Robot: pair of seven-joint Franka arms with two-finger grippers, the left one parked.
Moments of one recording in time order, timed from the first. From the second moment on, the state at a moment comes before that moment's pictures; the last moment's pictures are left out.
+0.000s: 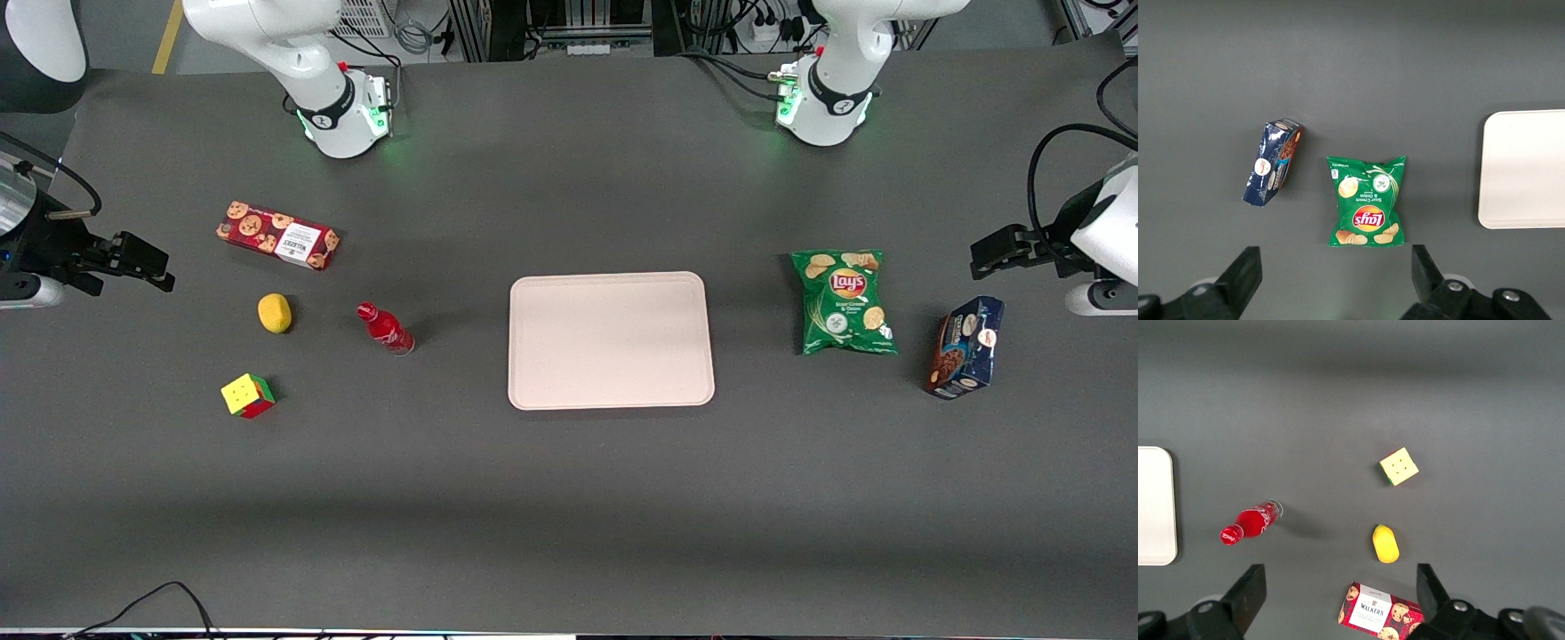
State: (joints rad) arm 0.09 -0.05 -0.13 -1.75 -0.01 1.75 -0.04
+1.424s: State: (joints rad) arm 0.18 0.19 0.17 -1.68 0.00 1.81 0.30
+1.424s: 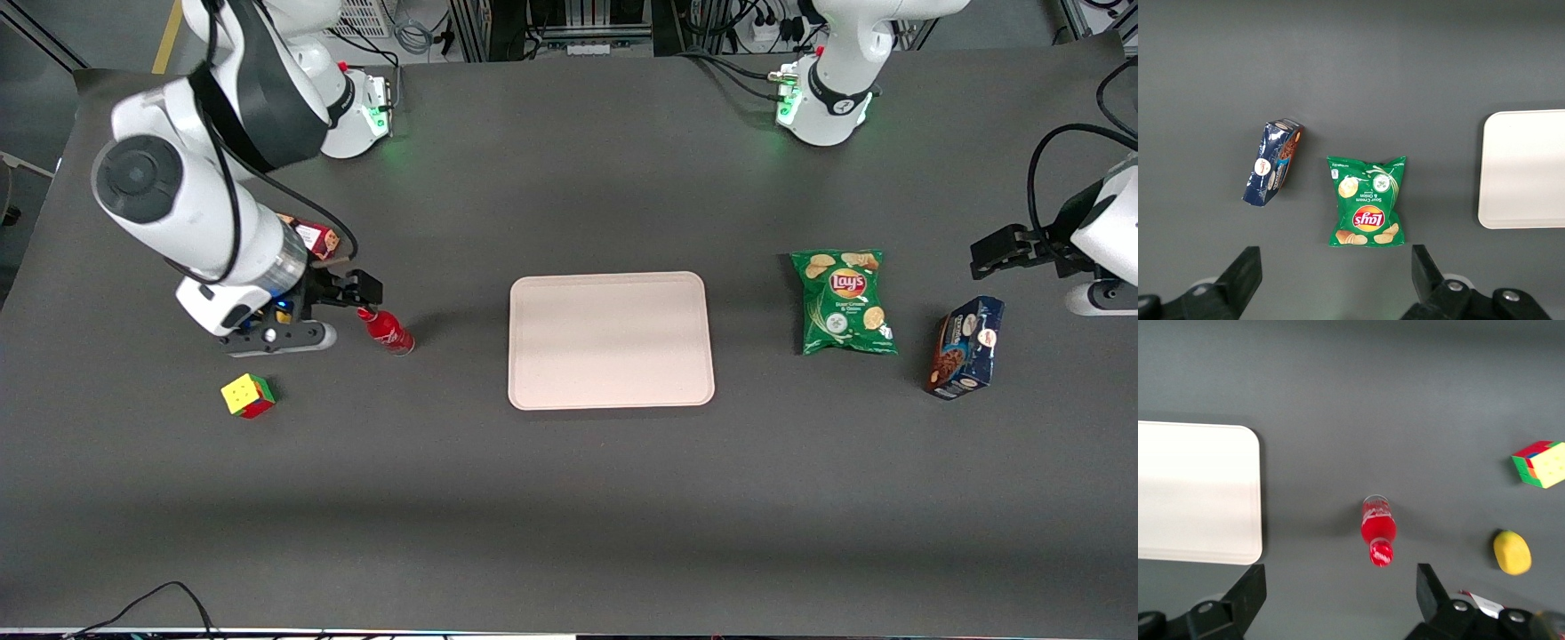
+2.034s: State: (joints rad) arm 0.16 0.16 0.17 -2.06 0.00 2.18 0.30
